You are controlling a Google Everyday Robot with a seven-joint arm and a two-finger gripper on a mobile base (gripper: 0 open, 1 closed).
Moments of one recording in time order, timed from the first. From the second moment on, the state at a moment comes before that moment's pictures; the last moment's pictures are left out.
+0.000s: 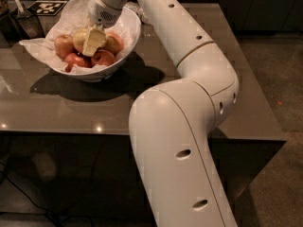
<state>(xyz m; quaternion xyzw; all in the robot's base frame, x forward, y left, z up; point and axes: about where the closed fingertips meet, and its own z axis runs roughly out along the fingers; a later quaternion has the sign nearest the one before) 0.719 0.177 0.913 -0.75 0.58 0.16 0.26</state>
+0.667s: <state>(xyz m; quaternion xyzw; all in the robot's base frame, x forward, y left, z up) 0.718 0.173 0.949 -0.73 0.60 0.14 0.30</state>
